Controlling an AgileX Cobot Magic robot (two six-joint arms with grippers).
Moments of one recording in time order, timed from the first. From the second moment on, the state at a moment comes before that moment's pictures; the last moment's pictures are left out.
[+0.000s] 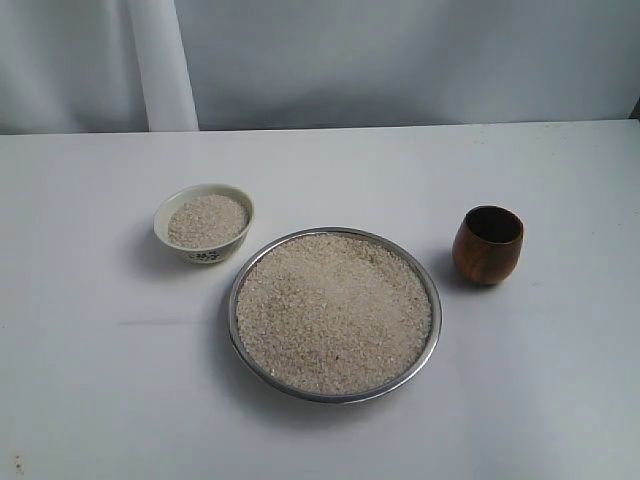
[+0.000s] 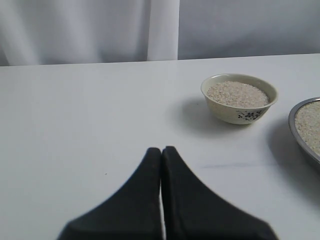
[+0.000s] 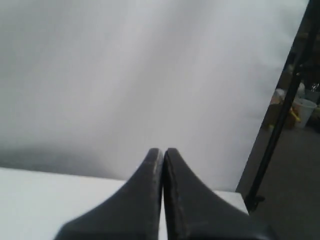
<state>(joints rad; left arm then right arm) -0.04 0.00 0.00 -0.04 0.35 0.04 -0.05 0.94 -0.73 -0.57 -0.08 0.43</state>
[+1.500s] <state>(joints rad) -0.04 0.00 0.00 -0.04 0.35 0.04 -0.05 1.70 -0.63 -0.84 -0.79 0.43</state>
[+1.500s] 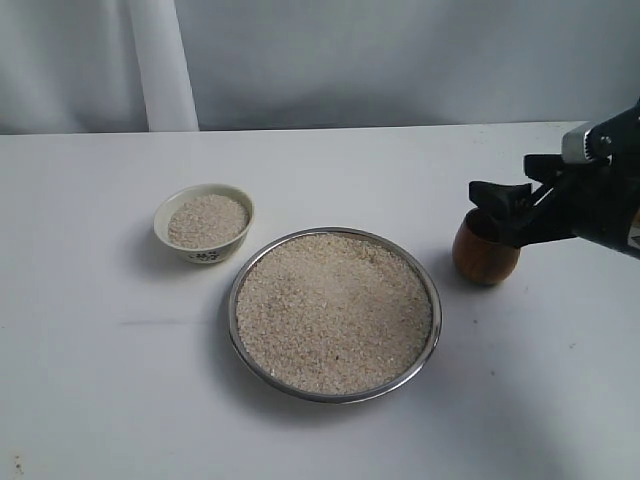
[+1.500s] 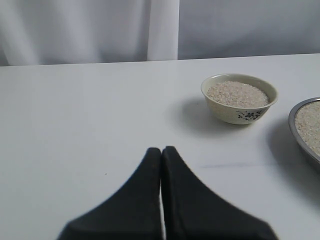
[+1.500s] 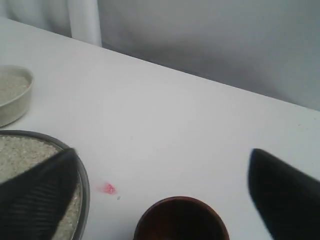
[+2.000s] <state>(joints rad) -0.04 0.00 0.00 -0.04 0.35 0.04 -0.05 1.72 -0.63 -0.80 -0.78 0.37</state>
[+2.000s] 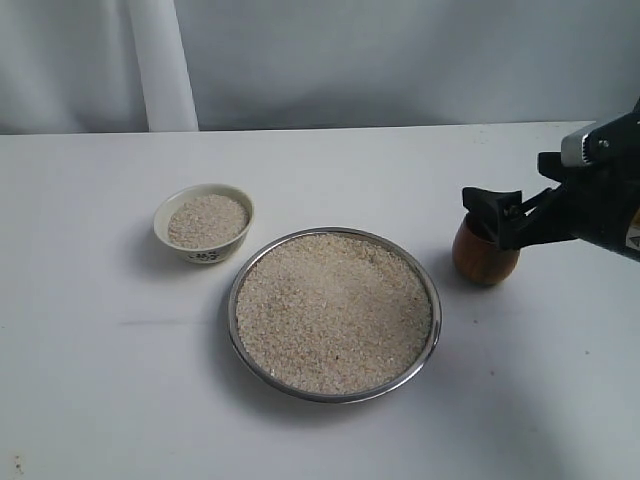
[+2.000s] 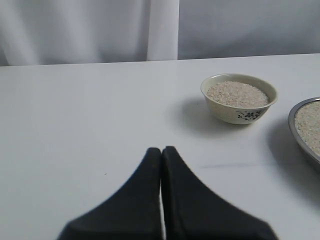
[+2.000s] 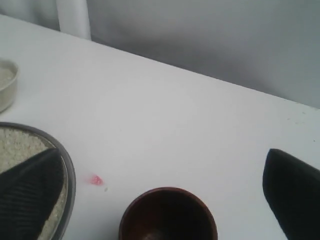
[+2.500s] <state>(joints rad) -0.04 0.00 0.00 -0.04 0.35 0.04 -0.05 1.72 -0.63 -0.90 -0.76 0.33</state>
